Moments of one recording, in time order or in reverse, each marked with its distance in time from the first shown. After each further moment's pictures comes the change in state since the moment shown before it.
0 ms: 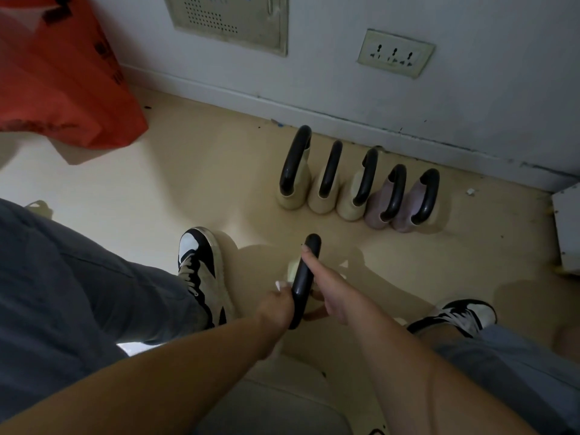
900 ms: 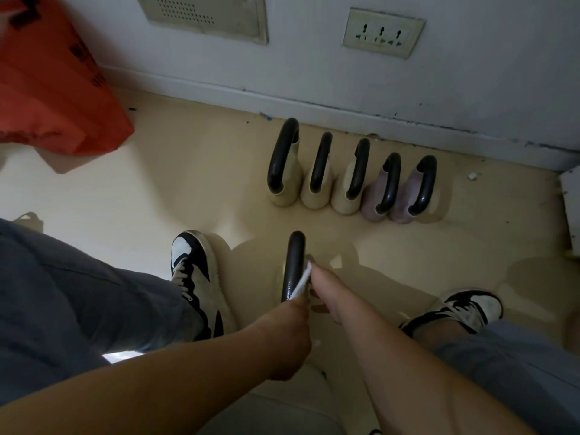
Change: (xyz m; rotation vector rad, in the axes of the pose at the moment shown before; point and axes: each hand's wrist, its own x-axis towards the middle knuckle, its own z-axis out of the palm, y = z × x) left_hand -0.012 -0.002 0.014 2.189 -0.358 1.022; right_hand 0.028 -0.003 -0.008 -0.112 0.255 0.112
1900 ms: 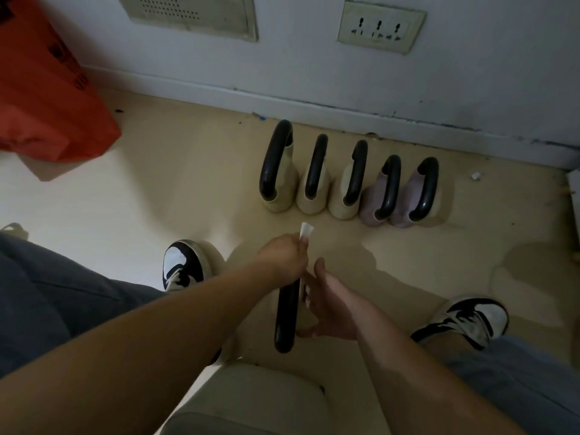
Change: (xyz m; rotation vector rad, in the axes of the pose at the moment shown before) left_hand 0.056 -0.123 -0.014 -1.332 0.403 -0.737; right_hand -0.008 0.006 -0.030 0.291 -0.553 -0.030
